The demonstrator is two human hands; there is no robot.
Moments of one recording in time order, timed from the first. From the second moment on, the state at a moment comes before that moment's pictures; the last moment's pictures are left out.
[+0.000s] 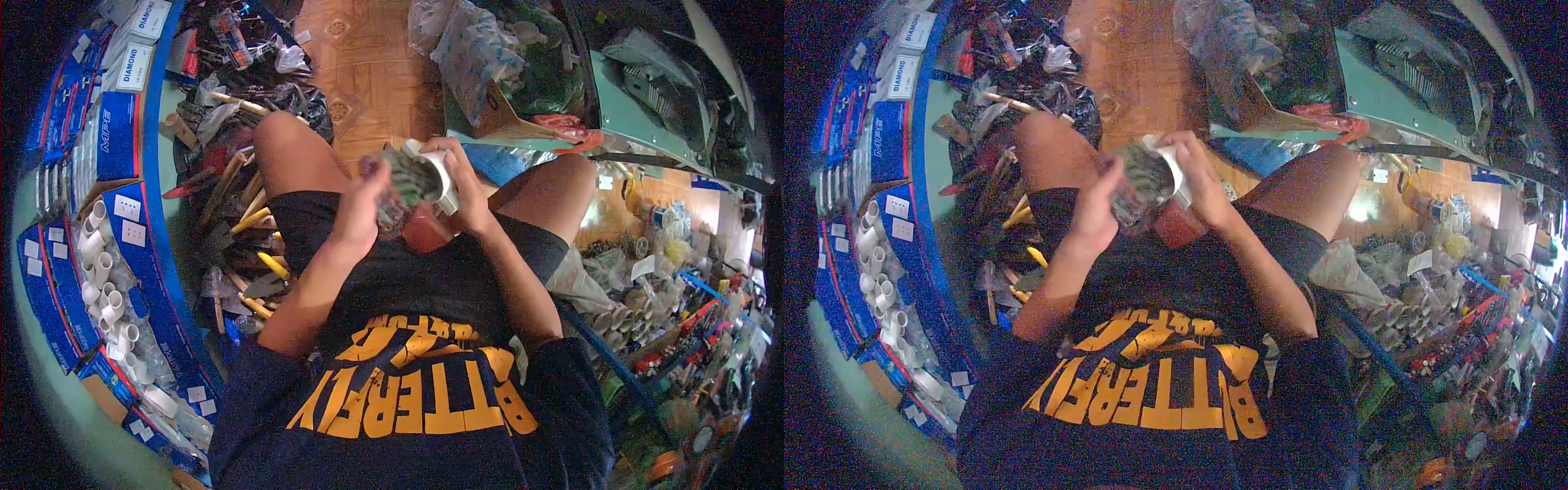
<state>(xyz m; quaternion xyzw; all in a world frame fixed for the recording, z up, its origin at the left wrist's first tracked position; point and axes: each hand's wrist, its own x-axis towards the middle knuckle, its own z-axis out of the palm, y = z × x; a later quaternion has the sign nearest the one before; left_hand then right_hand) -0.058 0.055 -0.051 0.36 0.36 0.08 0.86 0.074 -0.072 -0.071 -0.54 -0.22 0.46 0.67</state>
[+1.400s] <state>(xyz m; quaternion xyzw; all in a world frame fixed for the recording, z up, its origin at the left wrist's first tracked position) -0.061 0.036 -0.012 0.94 0.17 0.18 0.23 0.054 -0.060 -0.081 -0.34 0.03 0.51 0.78</state>
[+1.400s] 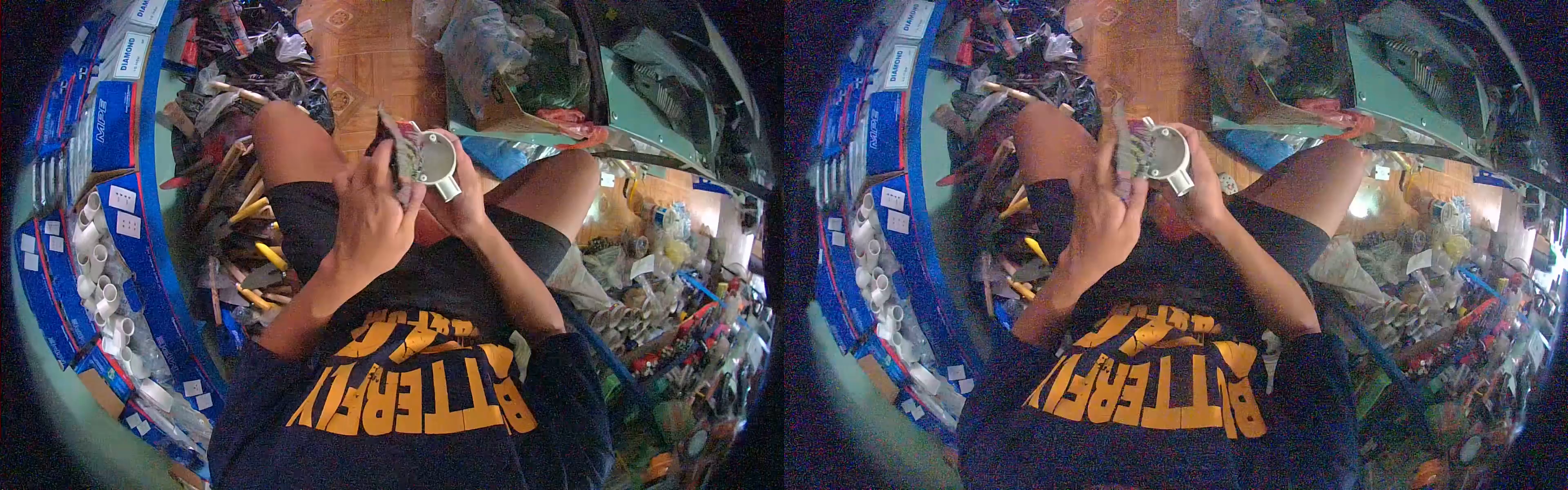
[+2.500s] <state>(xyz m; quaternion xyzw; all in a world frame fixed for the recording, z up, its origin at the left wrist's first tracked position) -0.061 0.069 0.006 0.58 0.27 0.16 0.75 0.064 -0.067 -0.067 -0.38 -0.11 0.46 0.80</state>
